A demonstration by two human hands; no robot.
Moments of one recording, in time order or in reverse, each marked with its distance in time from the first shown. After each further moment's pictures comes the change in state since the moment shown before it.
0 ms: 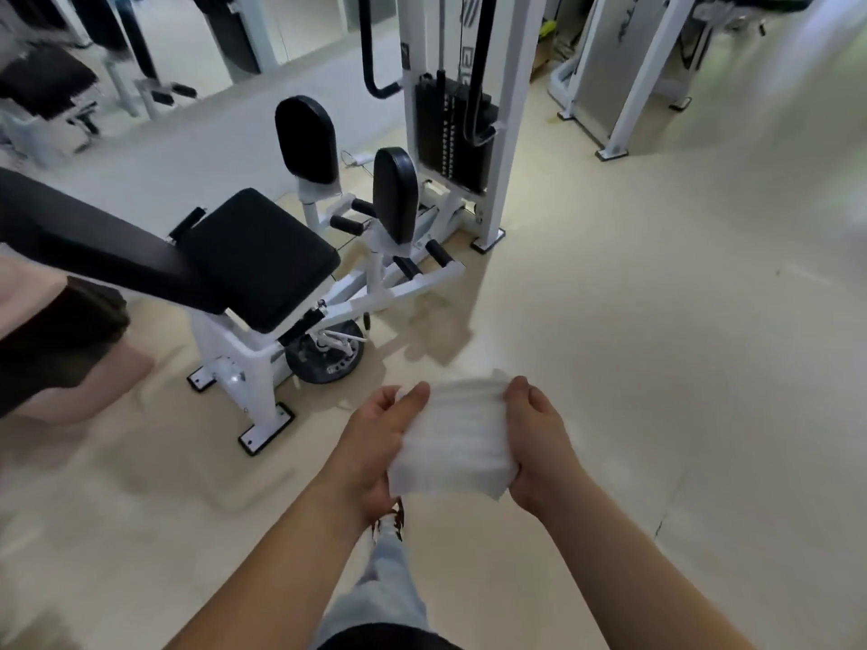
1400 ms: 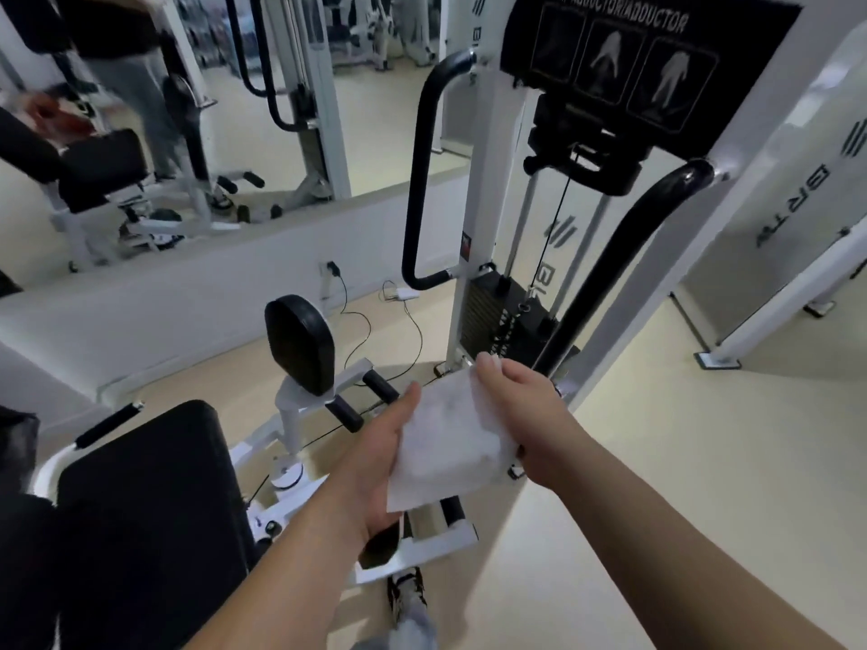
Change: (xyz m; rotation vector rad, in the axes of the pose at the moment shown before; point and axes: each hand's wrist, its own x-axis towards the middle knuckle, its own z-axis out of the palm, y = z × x) left_hand 0.559 0.530 0.229 -0.274 0.030 0.032; right_hand 0.570 -0.572 0.337 -0.513 -0.444 -0.227
